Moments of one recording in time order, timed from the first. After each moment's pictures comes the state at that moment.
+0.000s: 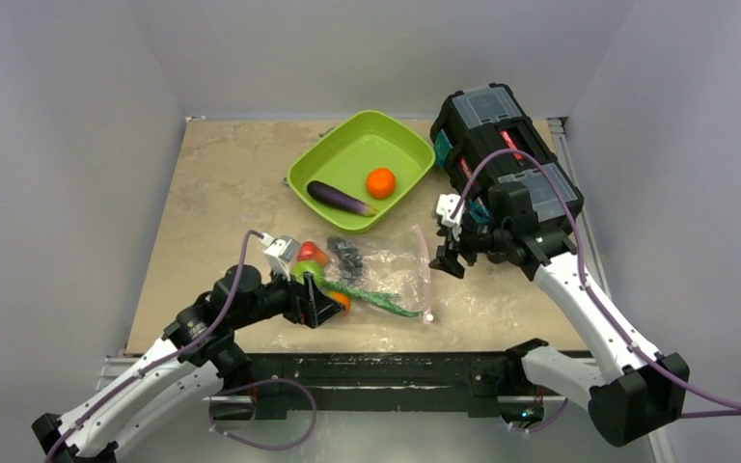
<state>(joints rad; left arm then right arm) -0.76 0.44 0.46 -0.41 0.22 -0.67 0.35 1.08 0.95 -0.63 -0.68 -0.67</state>
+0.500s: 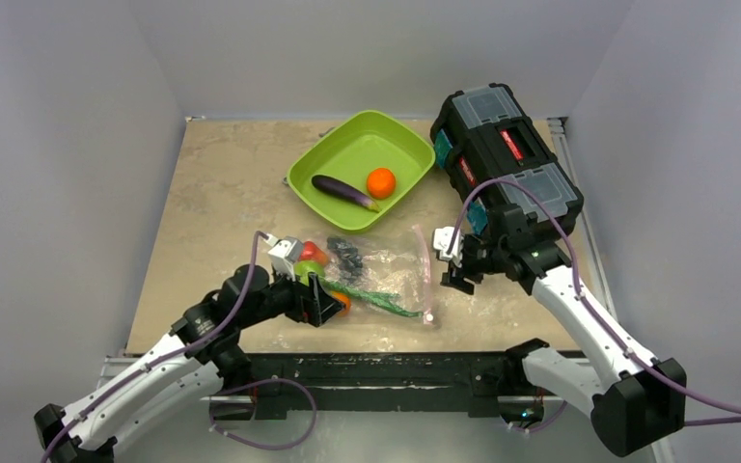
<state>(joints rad) -0.79 0.49 0.44 -0.38 0.14 -0.63 0.35 1.00 0.78 -0.69 -0.62 -0.91</state>
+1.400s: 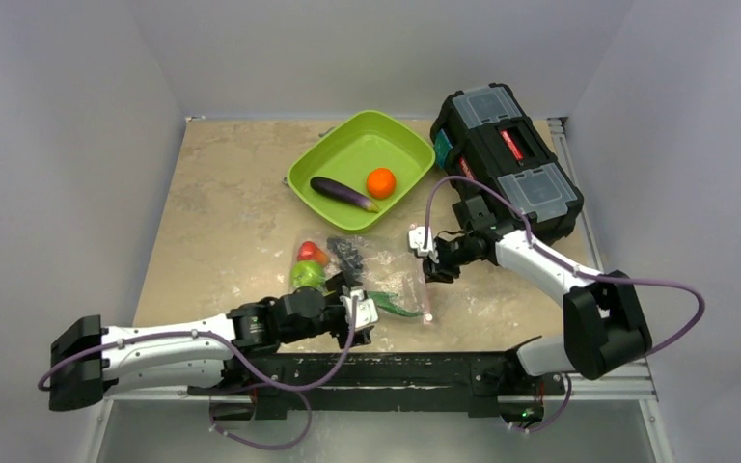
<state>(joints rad) -1.21 0.85 0.43 0.02 -0.10 0.22 0.41 1.38 0.81 -0.57 -0.71 -1.08</state>
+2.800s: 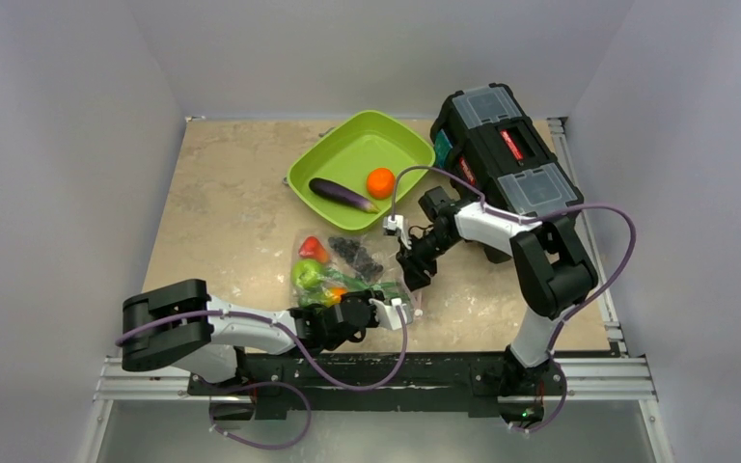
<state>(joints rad) -1.30 1.42 0.45 0.43 -0.51 0.45 0.48 1.77 1.07 -0.72 -0.81 -0.73</state>
